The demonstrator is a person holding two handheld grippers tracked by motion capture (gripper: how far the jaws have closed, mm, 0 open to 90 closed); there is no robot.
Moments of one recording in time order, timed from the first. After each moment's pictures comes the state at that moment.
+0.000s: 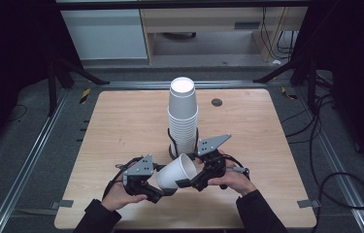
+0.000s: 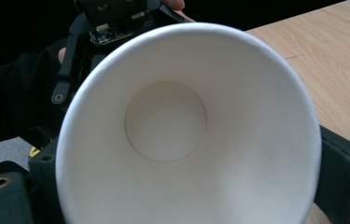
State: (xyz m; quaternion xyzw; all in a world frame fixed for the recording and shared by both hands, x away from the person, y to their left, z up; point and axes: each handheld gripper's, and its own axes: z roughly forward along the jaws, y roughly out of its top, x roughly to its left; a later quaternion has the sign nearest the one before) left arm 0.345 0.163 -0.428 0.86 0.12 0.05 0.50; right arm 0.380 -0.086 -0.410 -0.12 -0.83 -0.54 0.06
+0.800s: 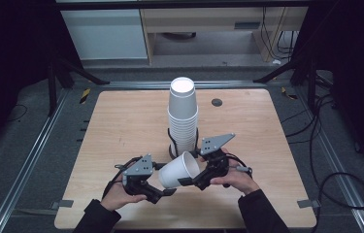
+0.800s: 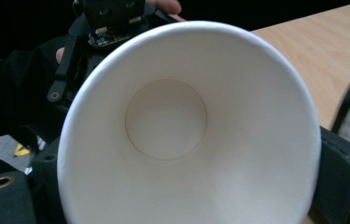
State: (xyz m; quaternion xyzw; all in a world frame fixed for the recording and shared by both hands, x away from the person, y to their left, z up) left arm 0.345 0.164 -0.428 0.85 0.13 0.05 0.50; right arm 0.379 -0.095 -0.401 -0.12 -0.83 -0.54 0.03
